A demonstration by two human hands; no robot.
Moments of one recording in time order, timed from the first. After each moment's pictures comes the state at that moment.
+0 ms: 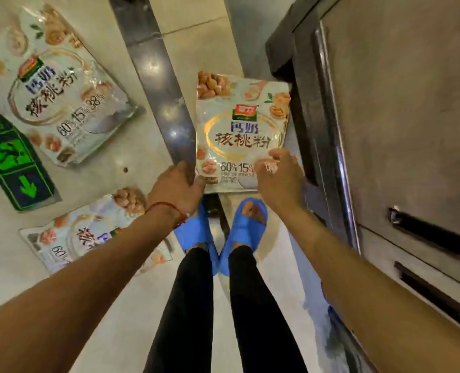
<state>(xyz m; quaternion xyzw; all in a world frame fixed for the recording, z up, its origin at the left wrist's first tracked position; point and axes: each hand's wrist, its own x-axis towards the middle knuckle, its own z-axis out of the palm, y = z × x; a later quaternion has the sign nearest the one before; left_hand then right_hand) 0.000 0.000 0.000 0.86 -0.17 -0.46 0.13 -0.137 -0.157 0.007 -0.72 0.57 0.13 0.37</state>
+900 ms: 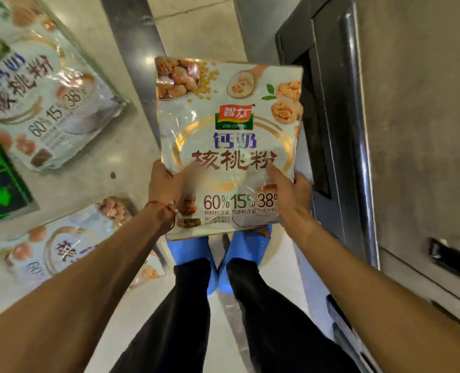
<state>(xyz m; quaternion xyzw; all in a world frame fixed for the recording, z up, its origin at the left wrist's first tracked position) 0.006 -0.014 -0.082 0.79 0.17 -0.44 0.39 -0.152 -0.164 -0.076 -0.43 0.73 0.02 0.53</state>
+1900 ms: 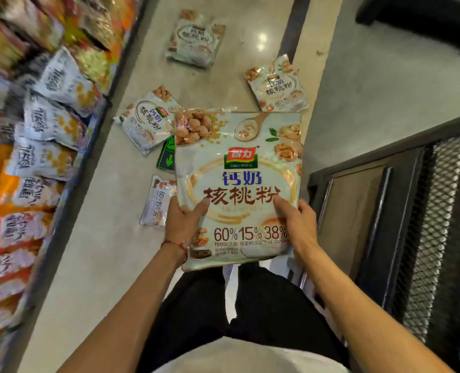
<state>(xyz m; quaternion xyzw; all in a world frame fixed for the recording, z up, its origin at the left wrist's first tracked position) -0.080 0.159 0.455 0.69 0.34 -0.22 0.60 -0.109 -0.075 0.446 -0.61 0.45 0.14 0.64</state>
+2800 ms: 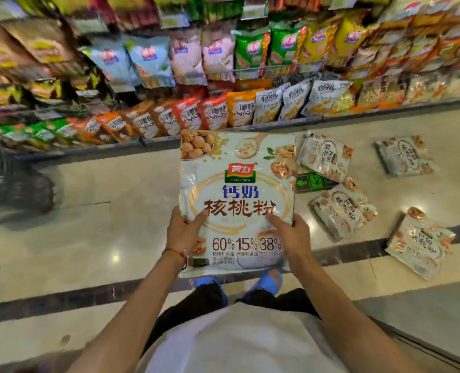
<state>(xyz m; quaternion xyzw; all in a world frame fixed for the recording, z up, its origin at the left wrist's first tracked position) -0.457 0.293 0.529 0.49 0.63 0.17 0.58 -0.263 0.159 0.534 -0.74 0.00 0.43 0.51</state>
